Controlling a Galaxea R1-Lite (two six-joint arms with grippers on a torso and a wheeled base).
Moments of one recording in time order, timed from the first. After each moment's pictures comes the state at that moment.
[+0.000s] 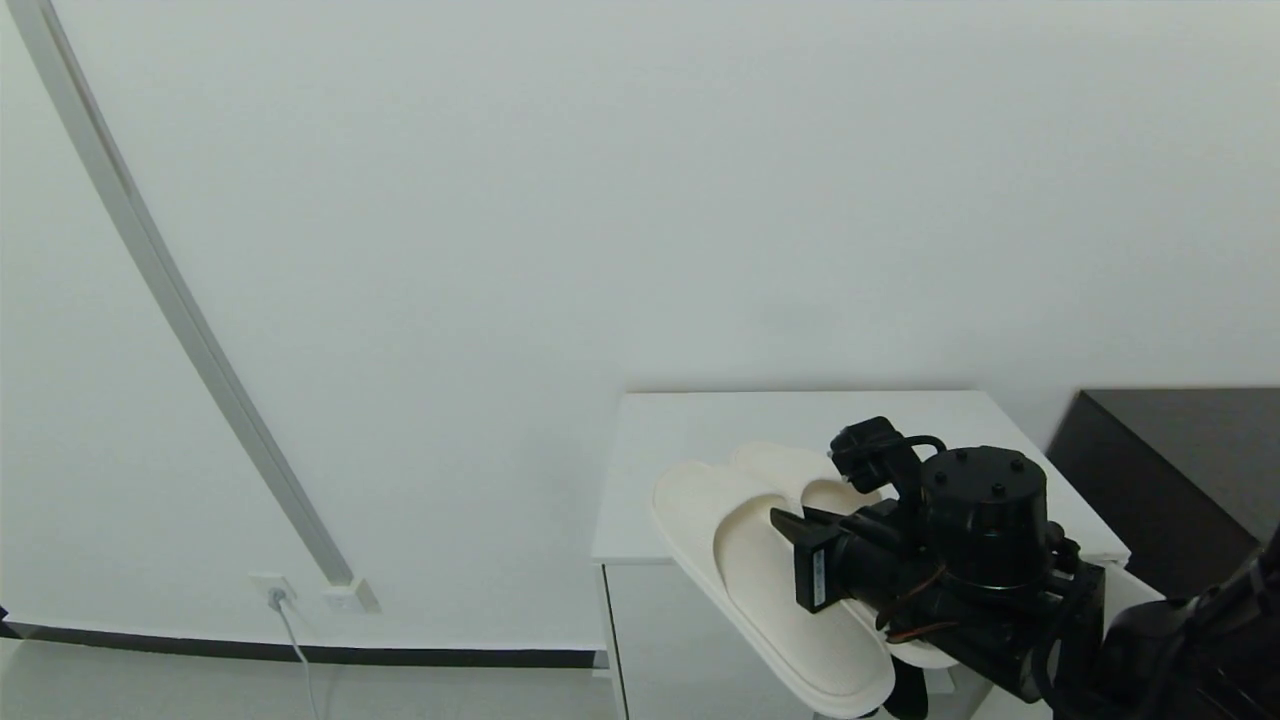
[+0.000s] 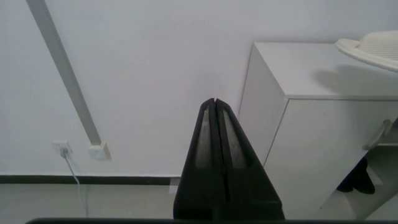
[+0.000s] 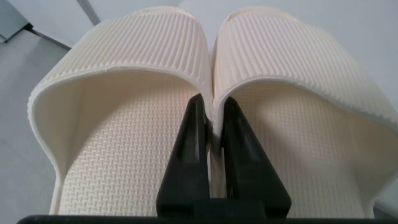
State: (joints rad) left arm 0.00 0.00 0.00 0.00 0.03 -0.02; right arm 0.76 1.86 -0.61 -0.99 -0.16 0.17
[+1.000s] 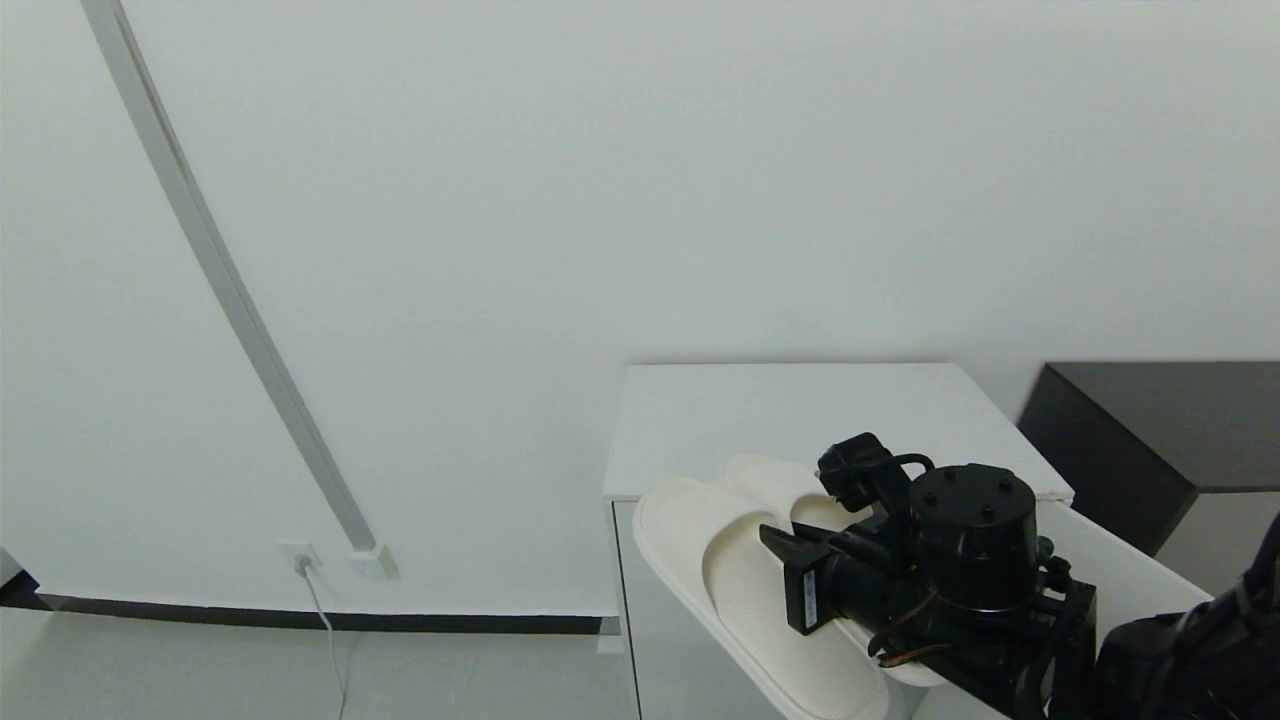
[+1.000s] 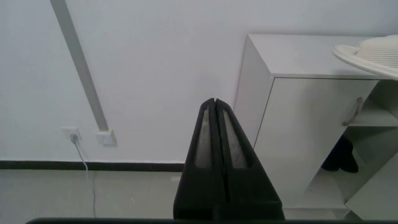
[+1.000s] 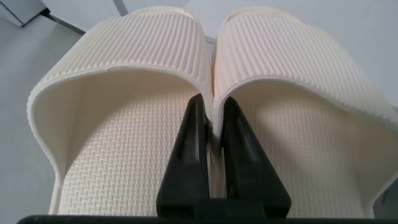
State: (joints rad) left arm 0.00 0.00 0.00 0.00 0.03 -0.02; right arm 0.79 1.87 -0.58 -1.01 -0.17 0.17
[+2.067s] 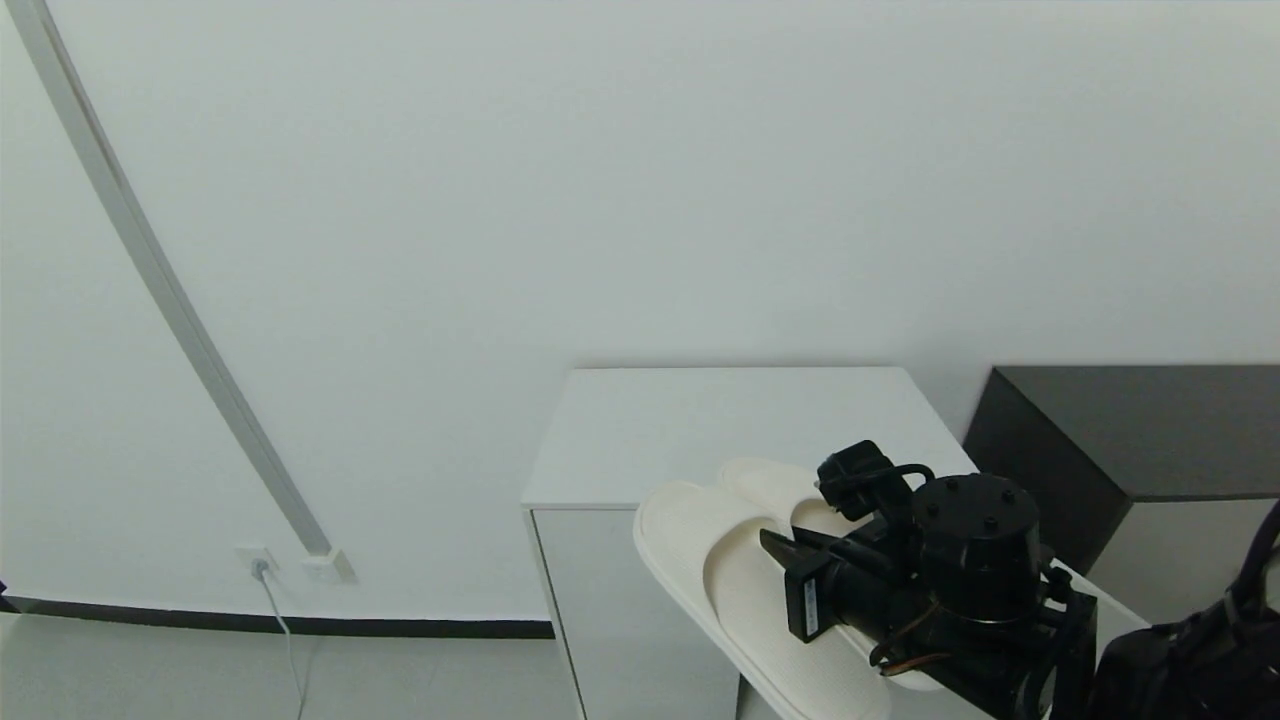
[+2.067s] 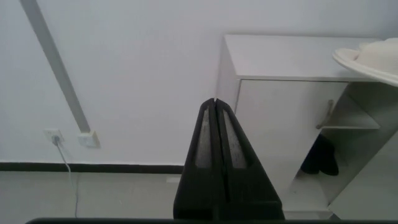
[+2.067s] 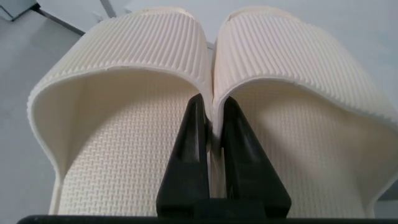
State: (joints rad) left arm 0.00 0.00 0.00 0.00 0.03 -0.02; right arm 0.80 1.89 -0.56 -1.06 -0.17 0.14
